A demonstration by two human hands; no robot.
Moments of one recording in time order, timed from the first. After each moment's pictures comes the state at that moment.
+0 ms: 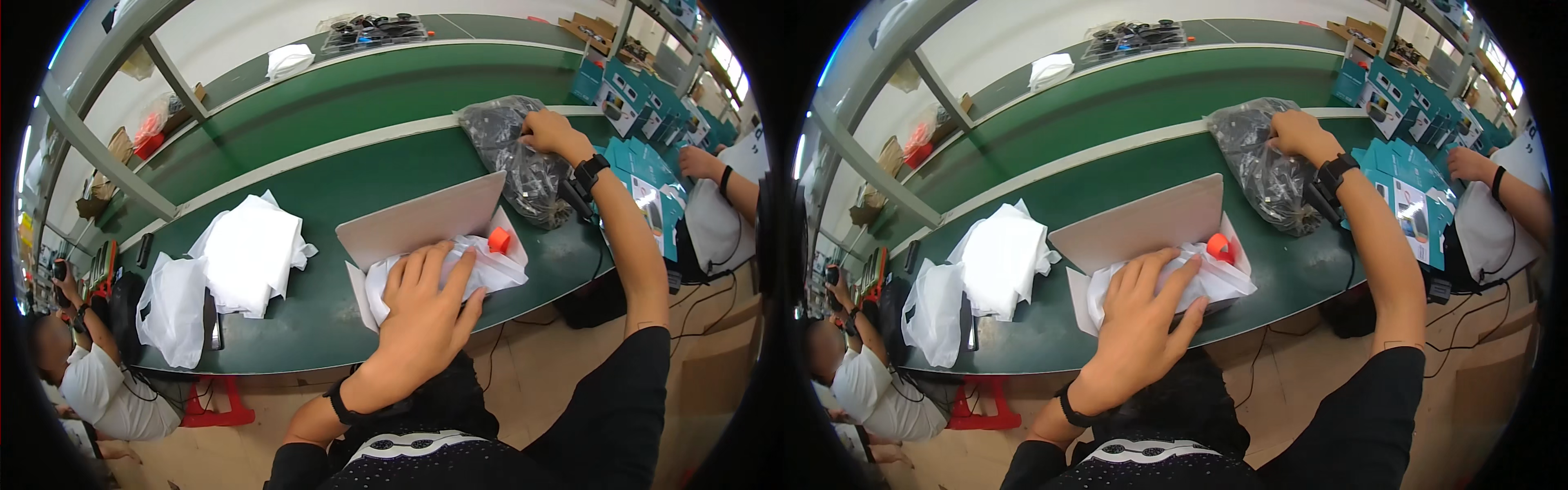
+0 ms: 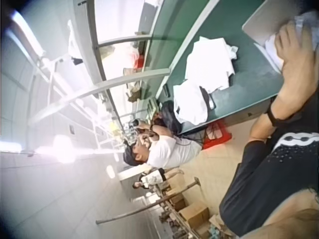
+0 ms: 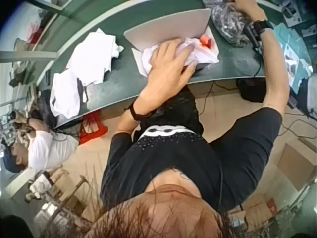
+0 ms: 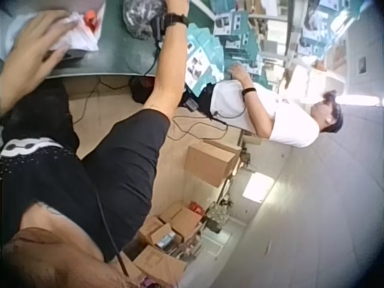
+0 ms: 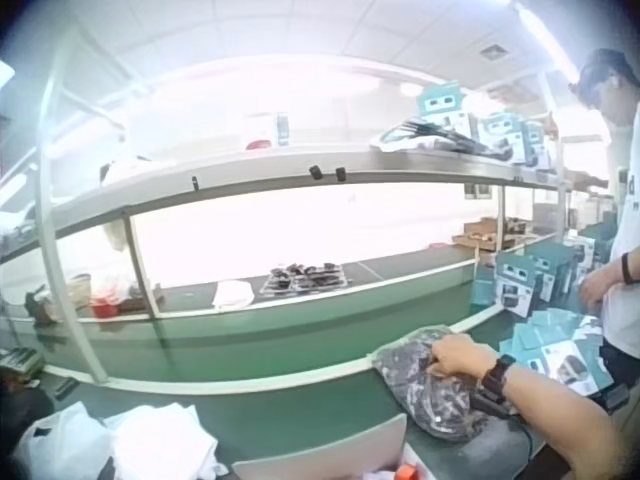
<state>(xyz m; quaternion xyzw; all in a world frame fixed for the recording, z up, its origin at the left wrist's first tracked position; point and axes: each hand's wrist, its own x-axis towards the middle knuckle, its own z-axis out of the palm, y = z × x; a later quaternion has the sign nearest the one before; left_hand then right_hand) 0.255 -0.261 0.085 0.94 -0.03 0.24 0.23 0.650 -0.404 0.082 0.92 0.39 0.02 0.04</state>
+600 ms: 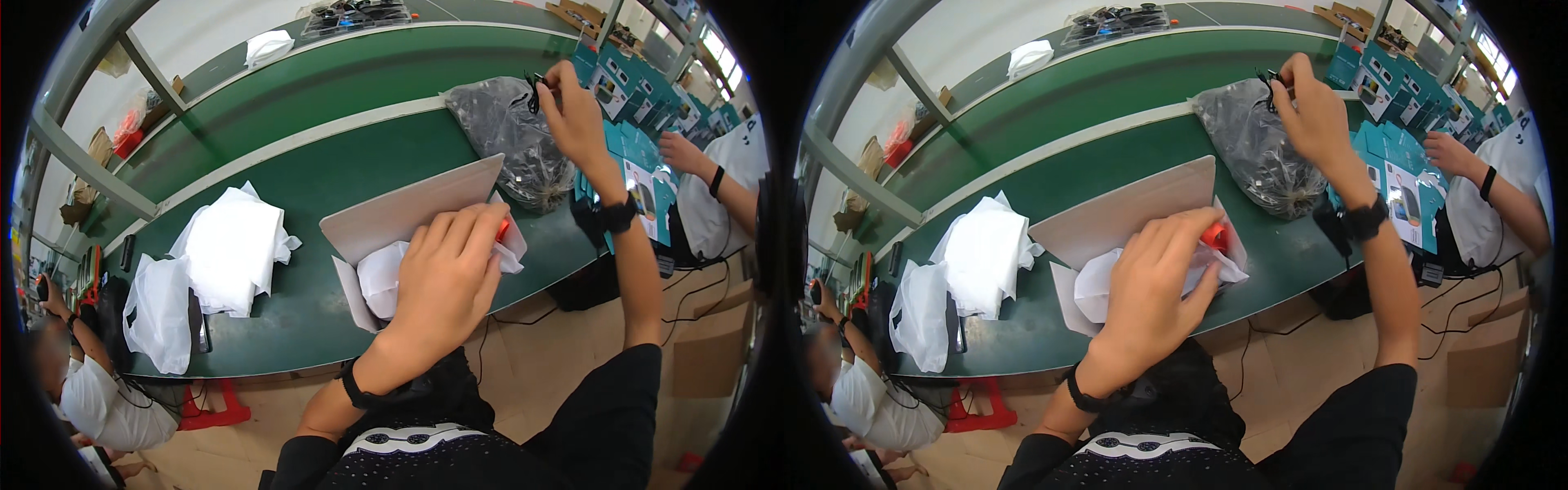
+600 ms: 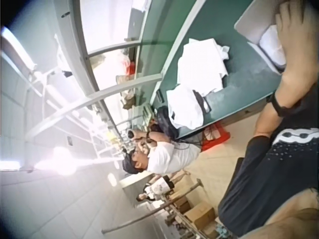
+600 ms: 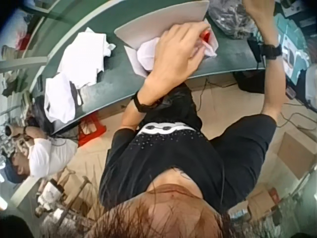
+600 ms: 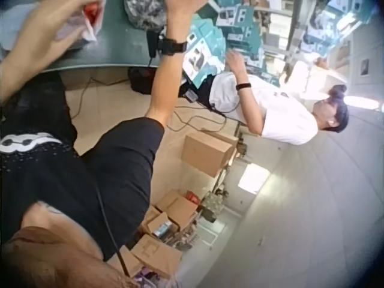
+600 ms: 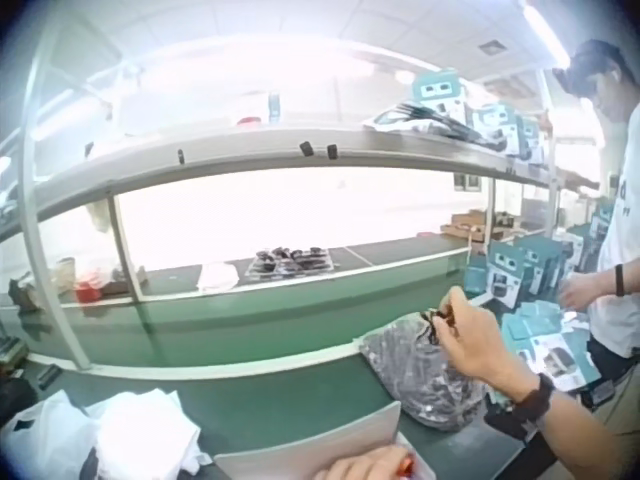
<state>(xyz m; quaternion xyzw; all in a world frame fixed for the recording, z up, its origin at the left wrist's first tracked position) 0.296 -0.267 0.092 0.88 -0.07 0.33 0.34 0.552 -0.418 0.126 0.84 0.36 0.30 -0.28</state>
